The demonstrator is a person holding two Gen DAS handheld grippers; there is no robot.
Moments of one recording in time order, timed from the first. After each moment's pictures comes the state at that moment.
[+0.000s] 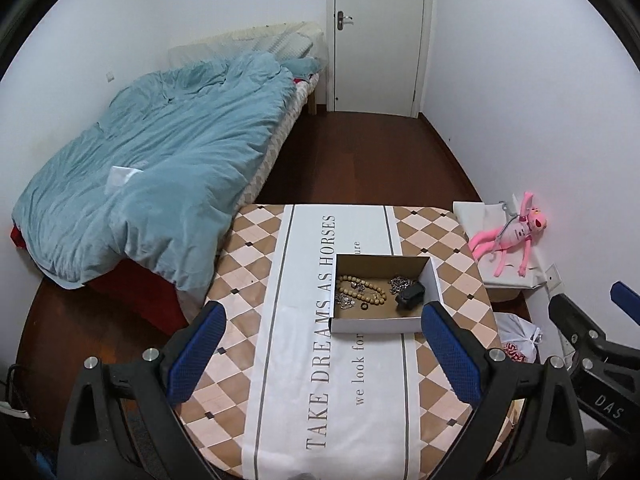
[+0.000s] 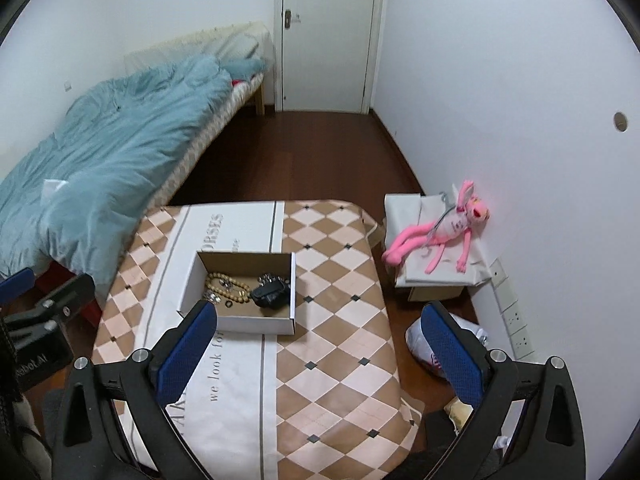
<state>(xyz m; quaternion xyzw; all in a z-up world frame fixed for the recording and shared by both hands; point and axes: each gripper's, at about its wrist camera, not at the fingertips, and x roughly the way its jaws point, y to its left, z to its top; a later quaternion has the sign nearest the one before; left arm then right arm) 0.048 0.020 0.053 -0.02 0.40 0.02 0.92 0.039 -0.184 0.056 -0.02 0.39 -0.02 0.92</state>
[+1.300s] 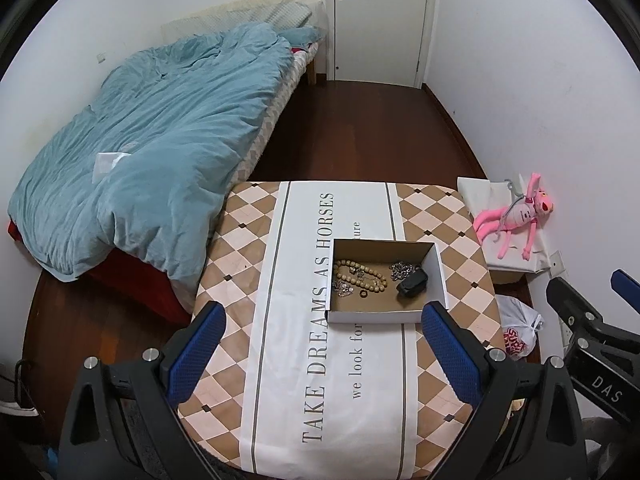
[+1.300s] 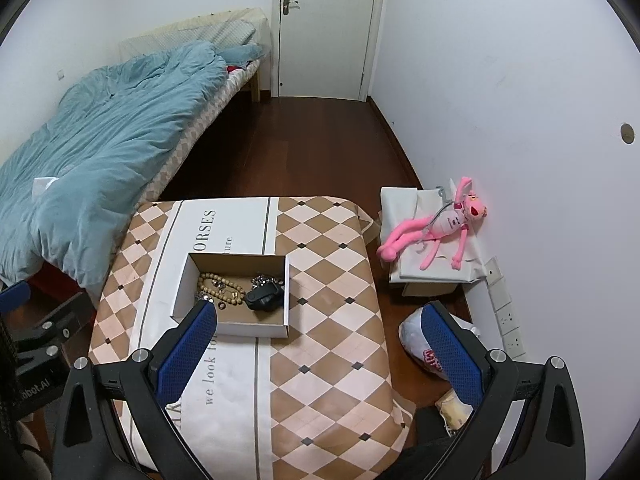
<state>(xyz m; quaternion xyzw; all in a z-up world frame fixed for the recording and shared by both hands) 0.088 0.012 0.041 -0.02 0.46 0.02 0.89 0.089 -0.183 0.052 -0.03 0.44 -0.03 0.90</state>
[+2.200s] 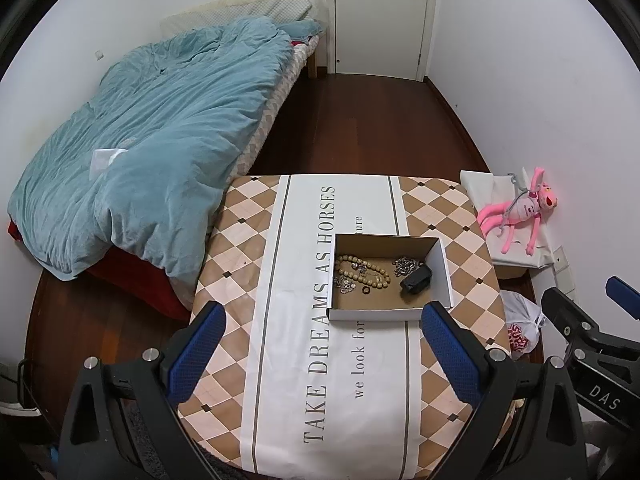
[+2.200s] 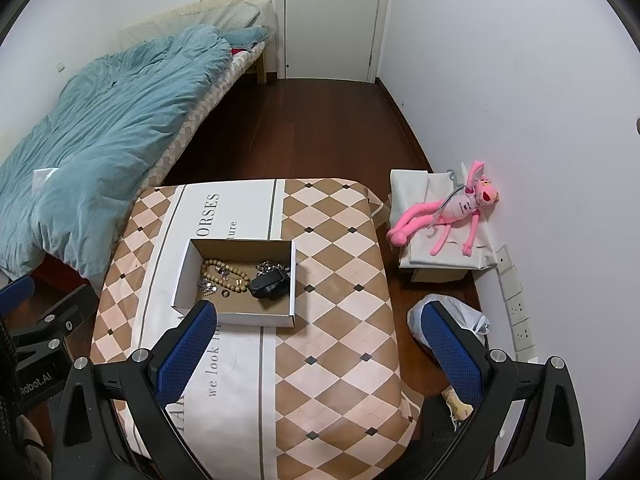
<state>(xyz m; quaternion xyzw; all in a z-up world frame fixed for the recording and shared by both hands) 0.095 0.017 0.031 -0.01 0.47 0.02 0.88 0.098 -0.180 0.036 -0.03 0.47 -0.02 0.88</state>
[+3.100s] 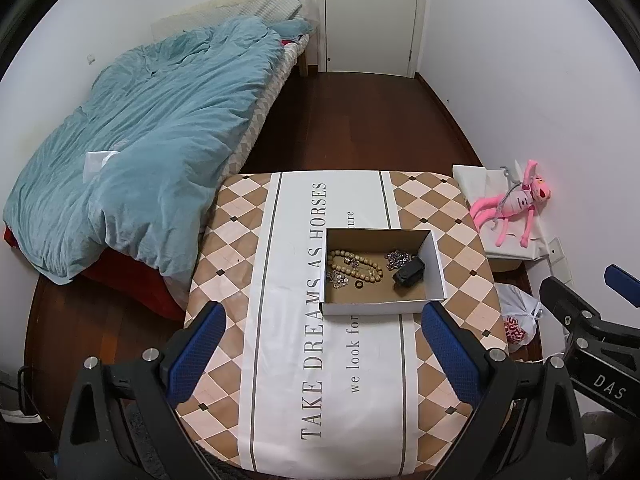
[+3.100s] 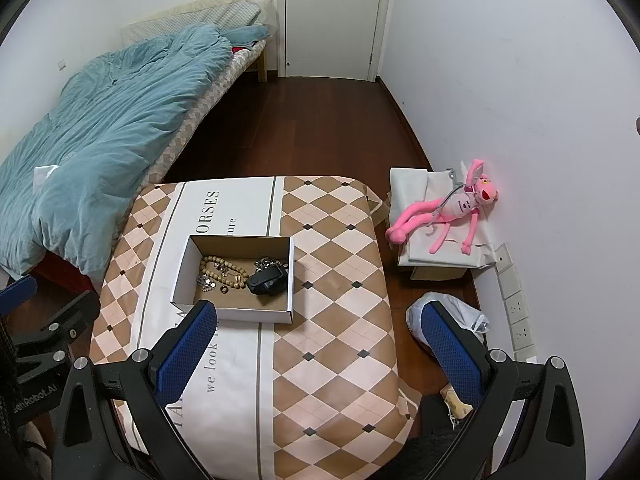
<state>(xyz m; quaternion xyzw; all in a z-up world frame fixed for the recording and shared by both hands) 0.090 0.011 0.031 -0.01 0.47 0.01 0.88 0.095 -0.180 0.036 -0.03 0.47 -0.01 0.88</state>
